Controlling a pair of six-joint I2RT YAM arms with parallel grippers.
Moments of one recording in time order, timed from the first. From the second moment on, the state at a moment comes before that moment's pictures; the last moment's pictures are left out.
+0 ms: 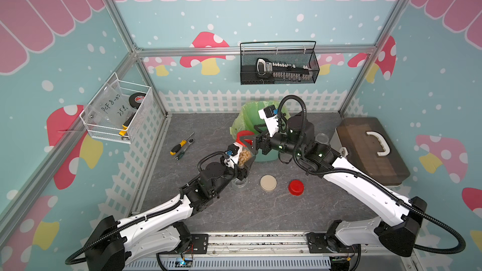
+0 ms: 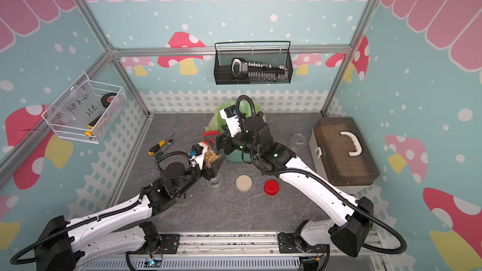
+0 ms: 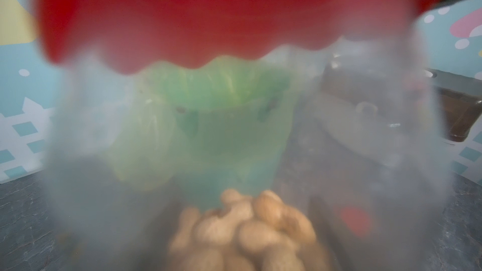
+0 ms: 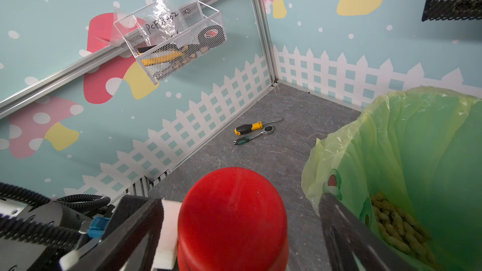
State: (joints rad) left arm -0.84 1.04 0.58 0.36 -0.22 -0.05; right arm 0.80 1.34 1.36 -0.24 -0.24 0.27
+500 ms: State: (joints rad) left arm -0.85 1.04 0.58 0.37 -0.25 -0.04; right arm 0.83 1.39 1.41 -0.29 -0.23 0.24
